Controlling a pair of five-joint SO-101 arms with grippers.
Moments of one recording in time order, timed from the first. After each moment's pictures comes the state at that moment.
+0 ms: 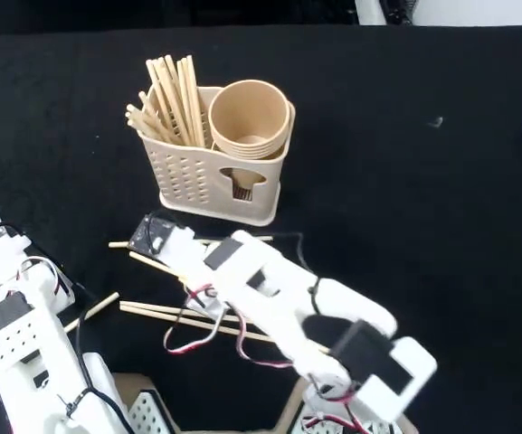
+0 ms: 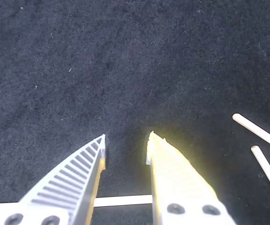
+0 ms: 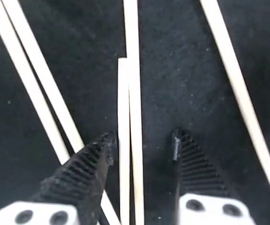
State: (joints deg) left arm -40.4 -58.4 73.7 51.6 -1.5; right arm -45.9 0.0 42.1 49.7 19.3
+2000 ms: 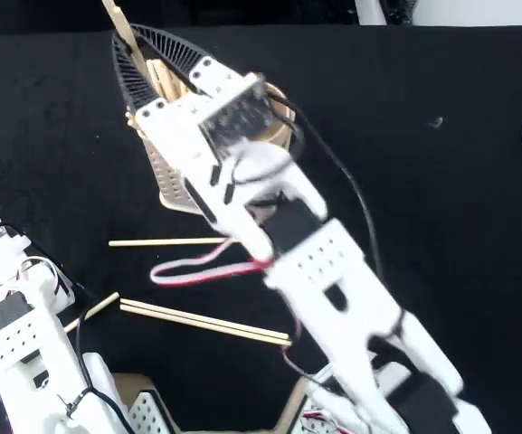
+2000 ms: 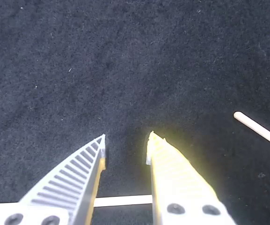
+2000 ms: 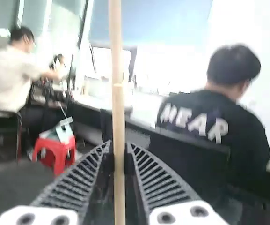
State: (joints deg) left arm -40.4 -58.4 73.7 51.6 -1.5; right arm -37.4 -23.2 20.4 -0.8 11.1
